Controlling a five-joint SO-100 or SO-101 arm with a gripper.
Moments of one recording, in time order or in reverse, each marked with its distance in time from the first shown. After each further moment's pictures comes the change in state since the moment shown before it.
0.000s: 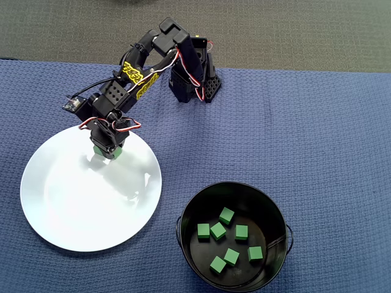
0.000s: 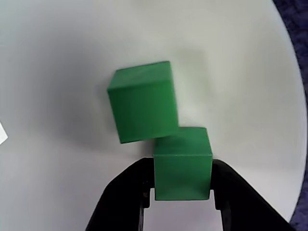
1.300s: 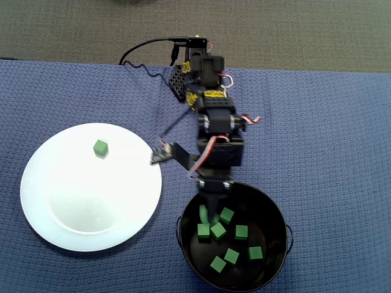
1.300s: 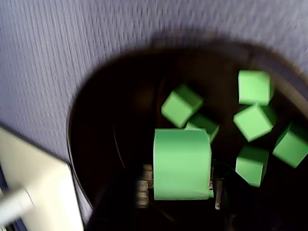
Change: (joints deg) arm -48.9 -18.1 -70.9 22.5 17.1
